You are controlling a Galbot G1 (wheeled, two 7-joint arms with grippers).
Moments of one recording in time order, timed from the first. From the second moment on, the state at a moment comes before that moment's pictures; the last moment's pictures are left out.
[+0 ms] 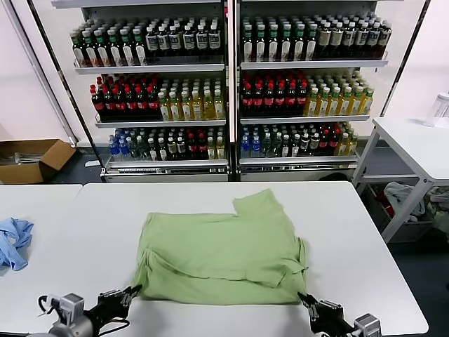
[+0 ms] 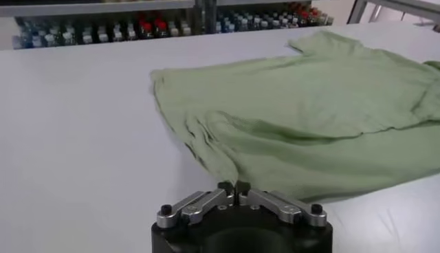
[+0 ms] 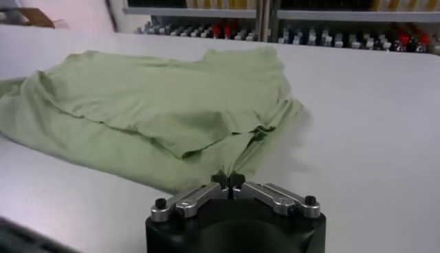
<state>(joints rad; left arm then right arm) 1.78 -0.90 -0.75 -2.17 -0.61 0.58 0.15 -1.82 1.11 0.65 2.30 0.32 -0.54 -0.19</state>
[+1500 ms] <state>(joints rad) 1.17 -0.68 -0.49 -1.80 -0.80 0.57 0.39 -0.83 0.95 0.40 1.58 0.50 -0.56 -0.51</state>
